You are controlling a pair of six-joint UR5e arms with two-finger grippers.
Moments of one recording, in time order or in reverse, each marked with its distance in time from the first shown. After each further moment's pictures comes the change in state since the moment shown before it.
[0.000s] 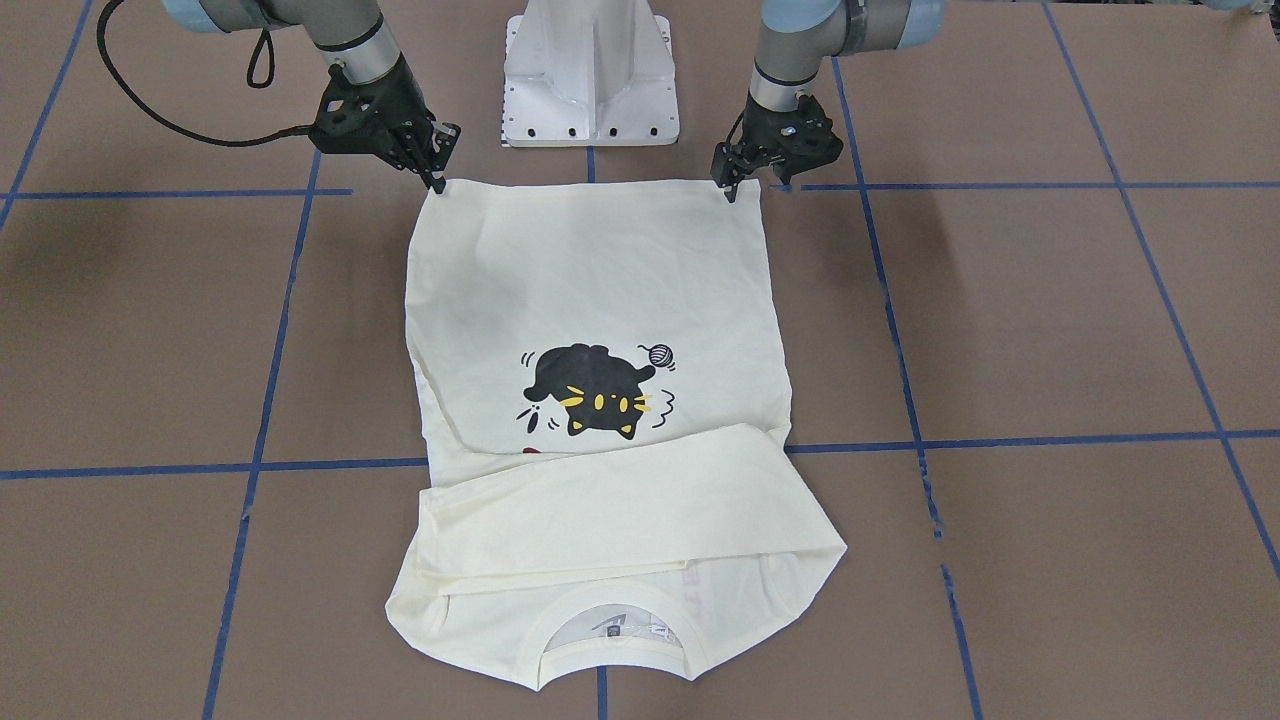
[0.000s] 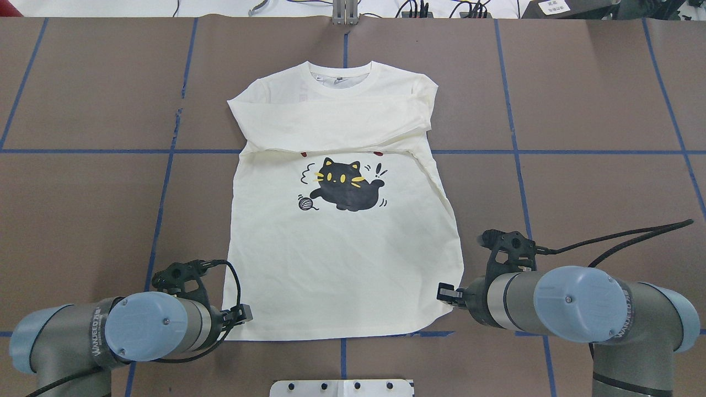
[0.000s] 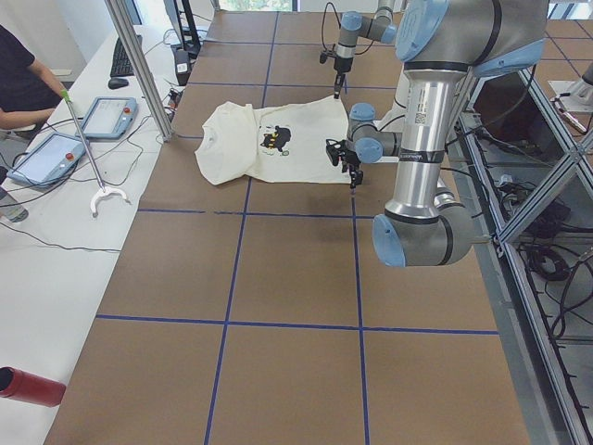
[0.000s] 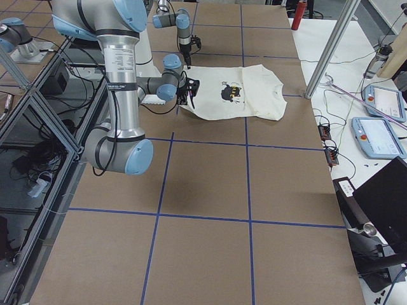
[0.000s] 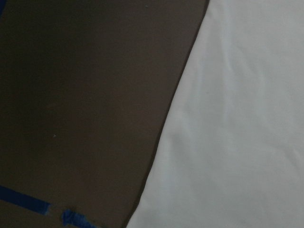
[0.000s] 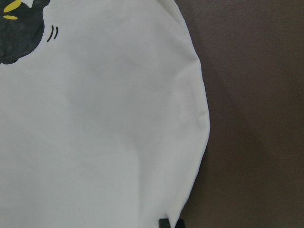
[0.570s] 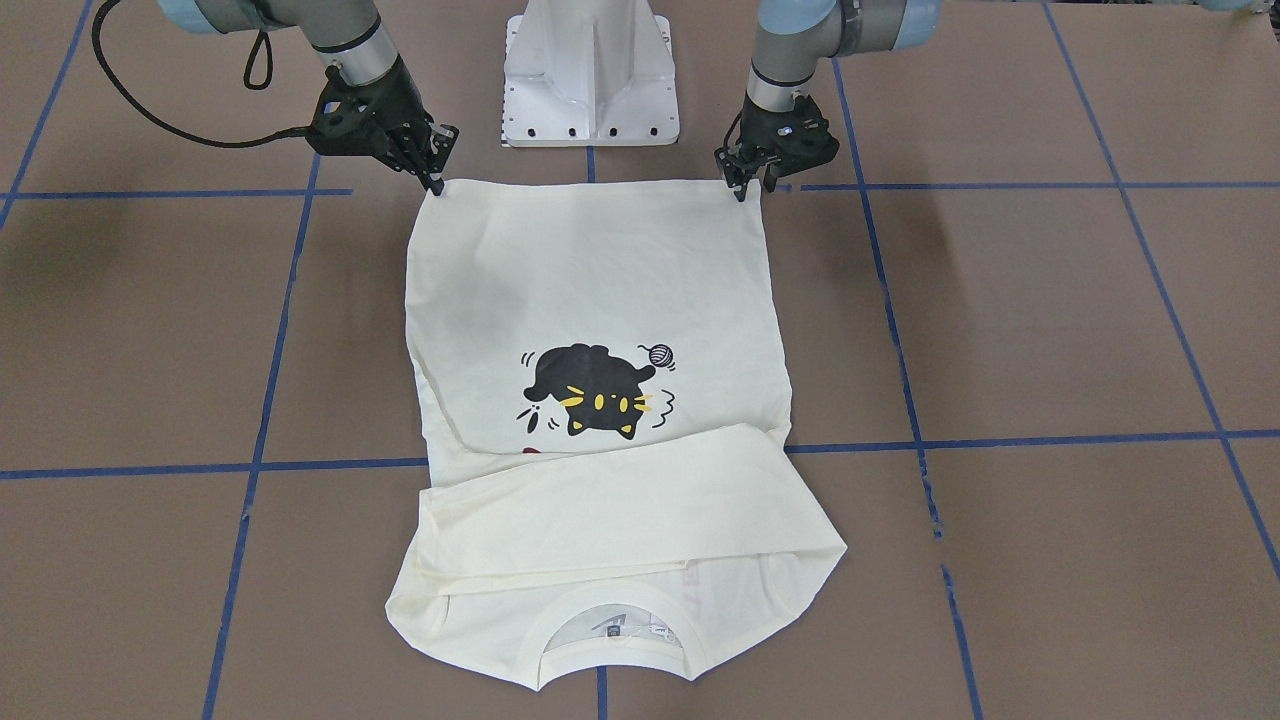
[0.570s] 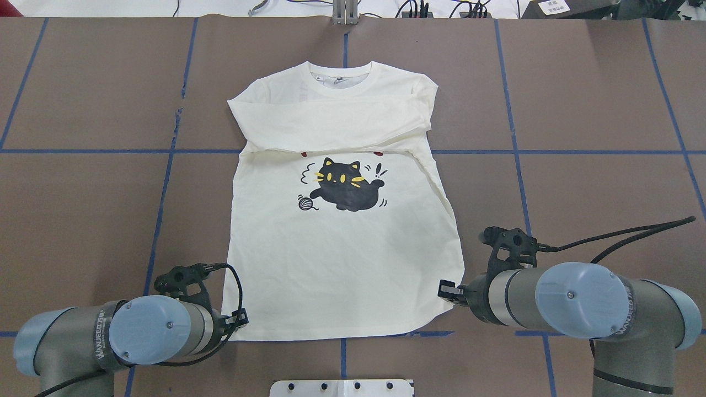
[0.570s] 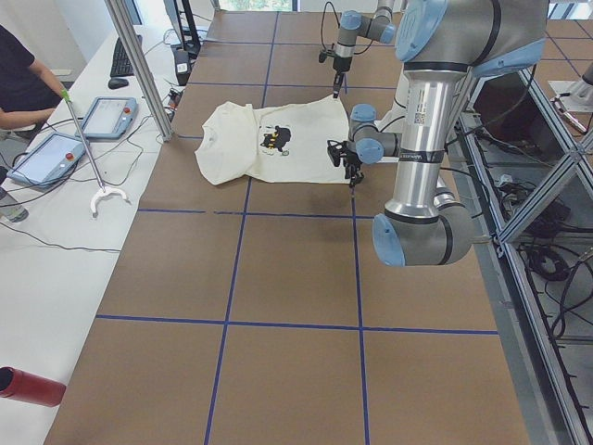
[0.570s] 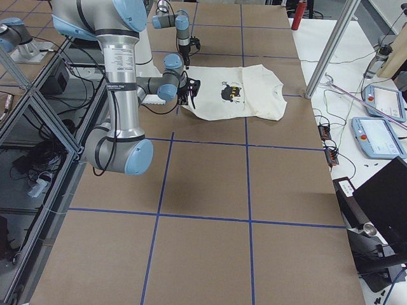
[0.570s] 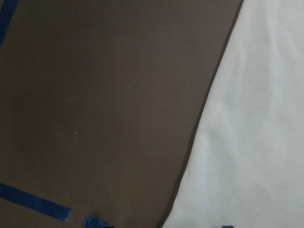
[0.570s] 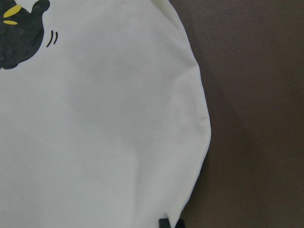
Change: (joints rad) left arm 0.009 -0.005 0.006 0.000 0.000 -0.003; right arm 0.011 0.000 0.000 0.000 0.008 -0.001
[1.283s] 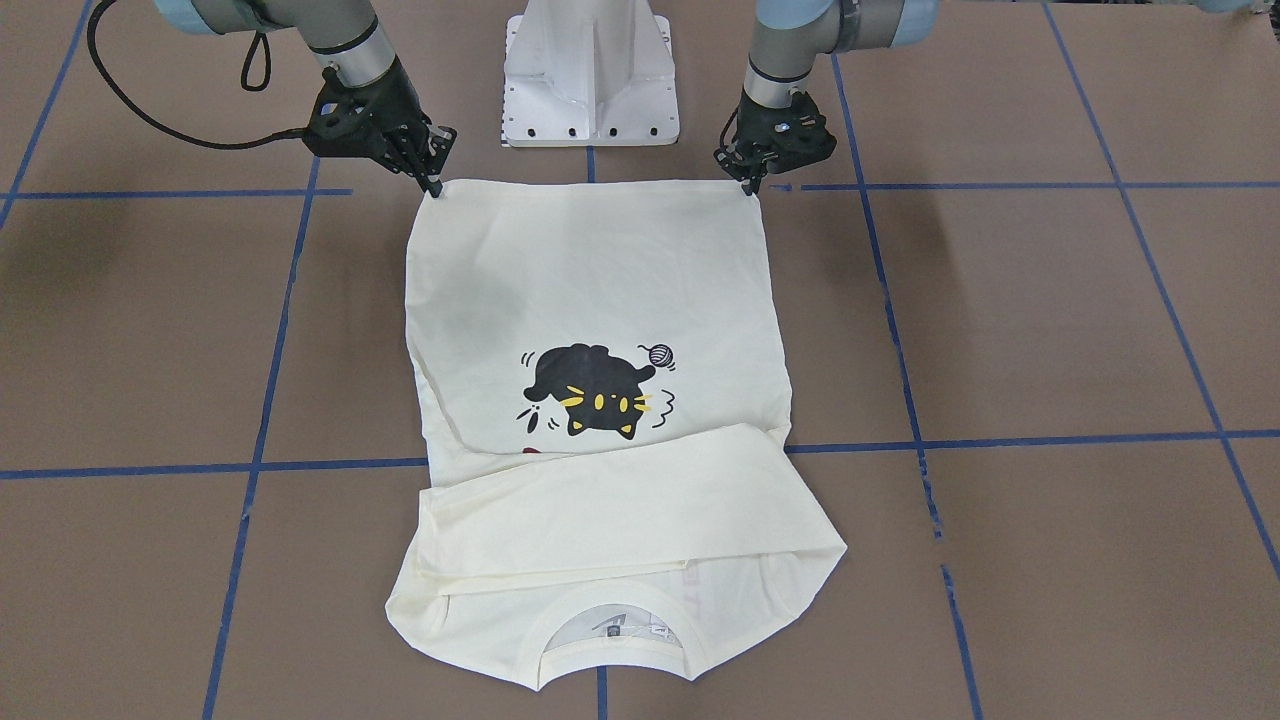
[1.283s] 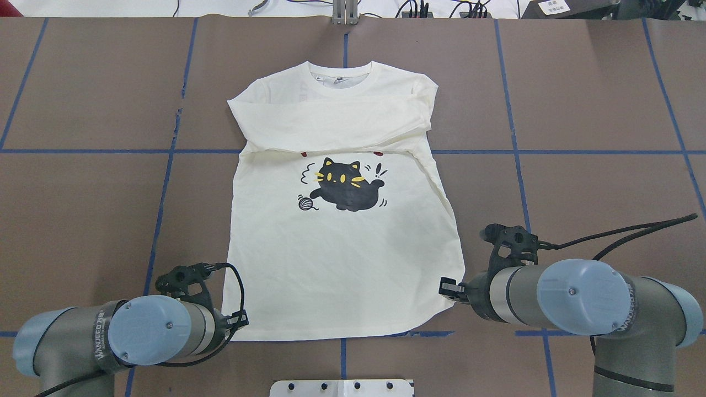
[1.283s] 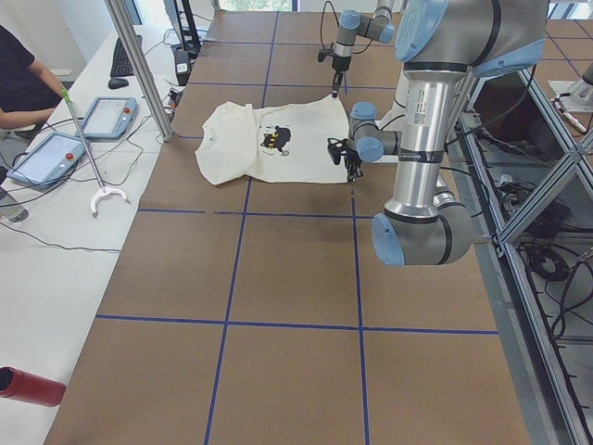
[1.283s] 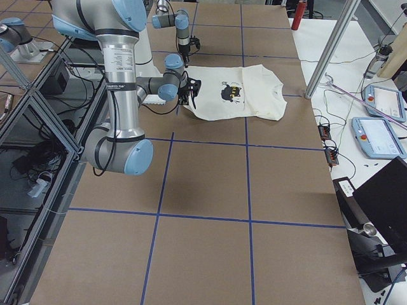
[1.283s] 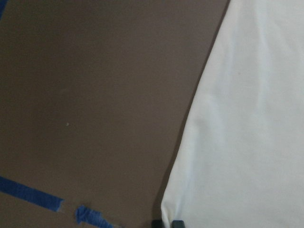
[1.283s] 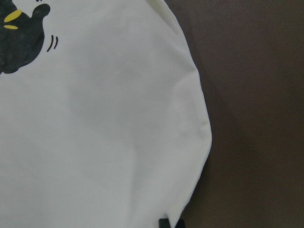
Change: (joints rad) left arm 0.001 -0.005 -0.009 0.001 -0.001 -0.002; right arm 0.008 0.000 0.000 0.000 0.004 -0.003
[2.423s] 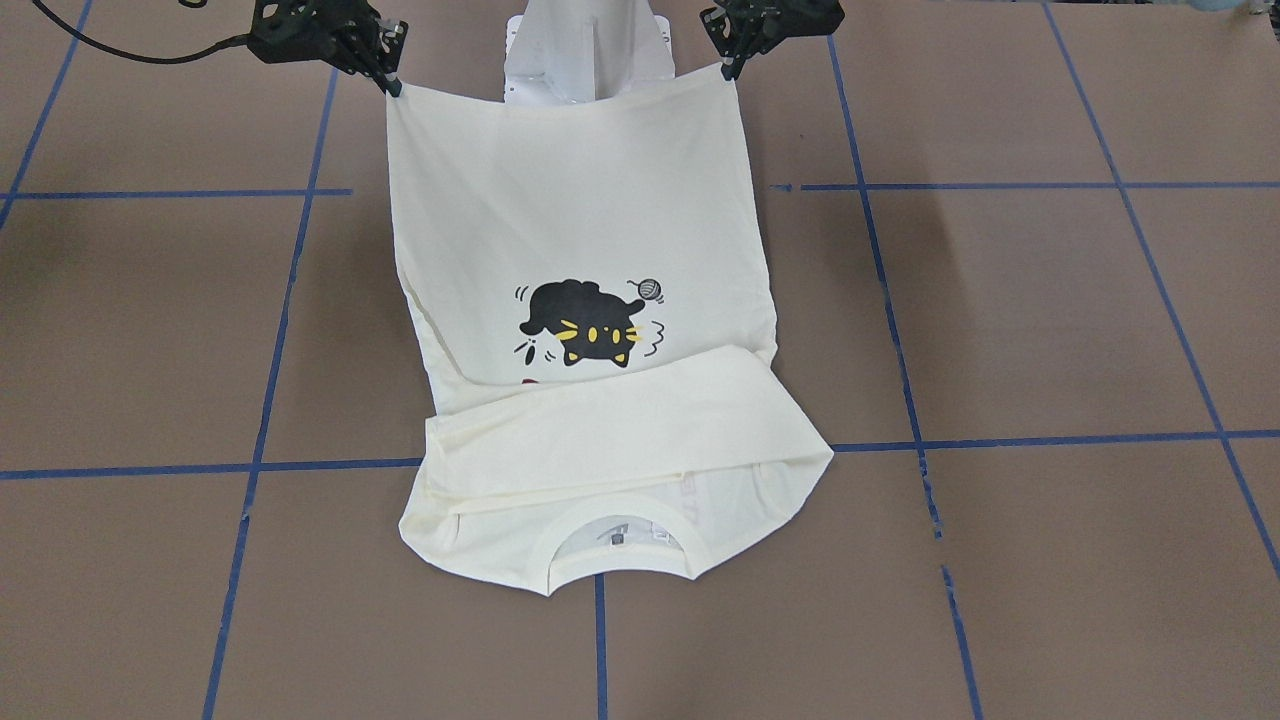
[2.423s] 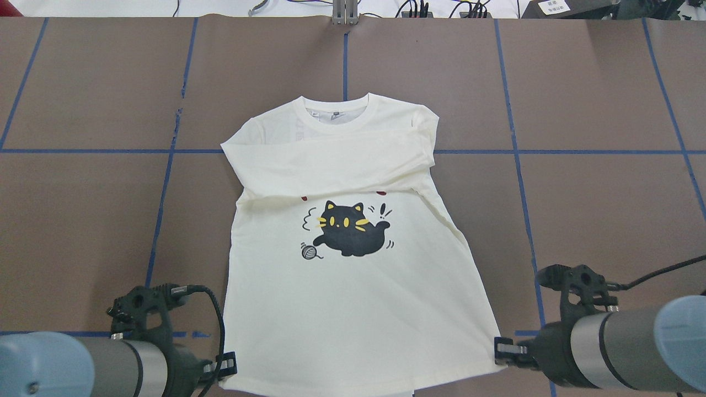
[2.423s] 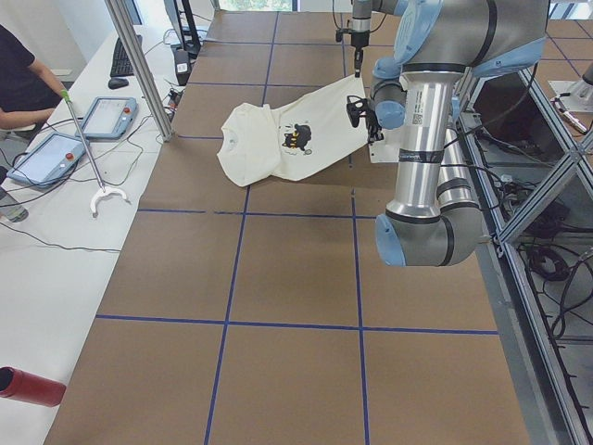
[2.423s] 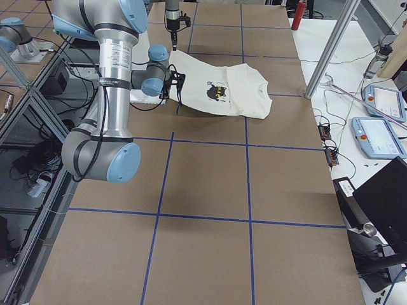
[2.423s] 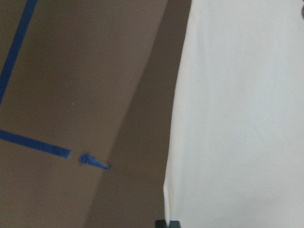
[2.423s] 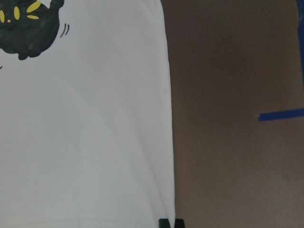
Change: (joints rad) left arm 0.103 0.023 -0.441 0.215 -0.011 0.013; right arm -0.108 -0.267 0.325 -0.012 0.128 0.021
